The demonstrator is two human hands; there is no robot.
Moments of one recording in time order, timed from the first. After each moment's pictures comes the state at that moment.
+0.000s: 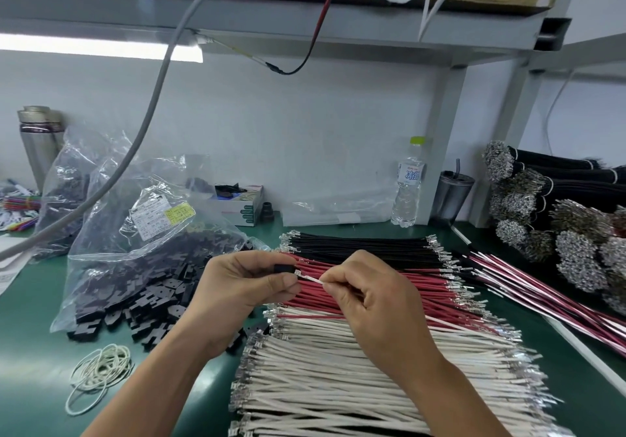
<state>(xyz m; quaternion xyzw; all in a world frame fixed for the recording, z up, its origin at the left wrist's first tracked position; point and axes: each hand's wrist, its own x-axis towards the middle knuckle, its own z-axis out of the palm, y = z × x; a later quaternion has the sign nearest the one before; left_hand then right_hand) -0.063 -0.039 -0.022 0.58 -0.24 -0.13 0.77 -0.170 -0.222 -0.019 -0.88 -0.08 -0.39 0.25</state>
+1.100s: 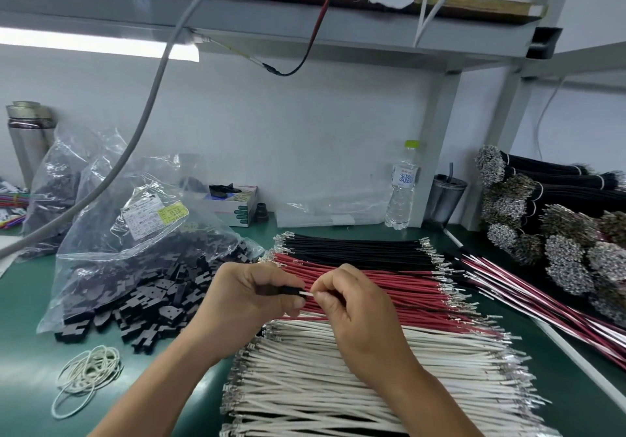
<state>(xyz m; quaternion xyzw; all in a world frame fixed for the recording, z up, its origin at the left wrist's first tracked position) -0.069 -0.046 -0.028 0.67 -0.32 -0.06 0.67 -0.163 -0.215 -0.031 -0.90 -0.02 -0.30 0.30</state>
